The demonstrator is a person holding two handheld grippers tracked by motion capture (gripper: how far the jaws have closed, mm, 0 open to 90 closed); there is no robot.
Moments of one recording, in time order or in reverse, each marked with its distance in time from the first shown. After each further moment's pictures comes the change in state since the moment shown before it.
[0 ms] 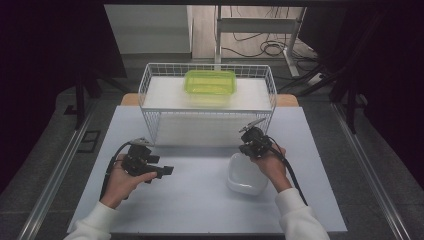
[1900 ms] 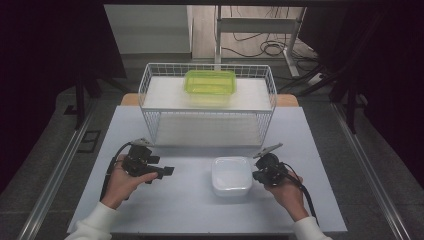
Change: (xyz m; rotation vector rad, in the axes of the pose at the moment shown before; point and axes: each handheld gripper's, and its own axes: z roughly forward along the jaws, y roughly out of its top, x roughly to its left) left arm -0.001 0.000 0.000 -0.004 0.007 -0.007; right arm 0.022 -0.073 -0.025 0.080 0.029 0.063
